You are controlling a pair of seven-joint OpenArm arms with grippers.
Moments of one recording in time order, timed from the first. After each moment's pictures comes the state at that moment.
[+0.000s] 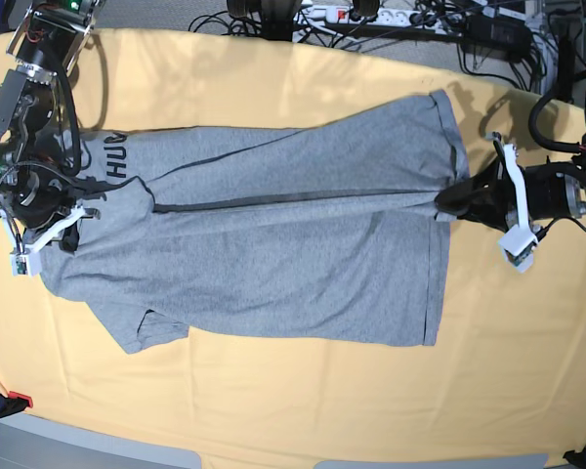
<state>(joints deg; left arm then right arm) 1.0 -47.2 -5.6 103.9 -80.8 -43.9 67.4 2.8 16.4 27.0 90.6 20.7 25.2 -51.9</state>
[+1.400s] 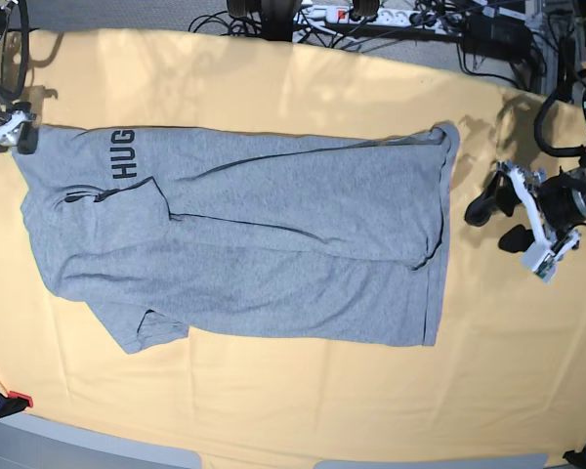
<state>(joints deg) 3.4 -43.7 -13.4 103.9 -58.7 -34.3 64.9 -17.7 23.0 45.9 96.0 34.8 33.1 -64.0</state>
